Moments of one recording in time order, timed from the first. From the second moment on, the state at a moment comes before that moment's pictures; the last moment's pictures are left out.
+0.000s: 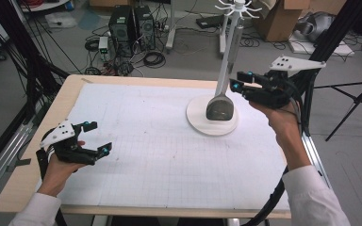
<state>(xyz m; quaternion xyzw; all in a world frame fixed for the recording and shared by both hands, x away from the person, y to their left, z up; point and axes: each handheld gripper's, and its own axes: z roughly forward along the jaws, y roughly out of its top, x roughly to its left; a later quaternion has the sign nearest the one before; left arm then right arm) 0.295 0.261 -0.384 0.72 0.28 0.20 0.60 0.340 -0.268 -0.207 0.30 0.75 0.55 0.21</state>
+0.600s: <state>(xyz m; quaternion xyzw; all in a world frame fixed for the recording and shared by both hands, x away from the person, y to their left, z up) 0.289 0.265 -0.381 0.72 0.28 0.21 0.60 0.312 -0.271 -0.283 0.27 0.78 0.54 0.17</state>
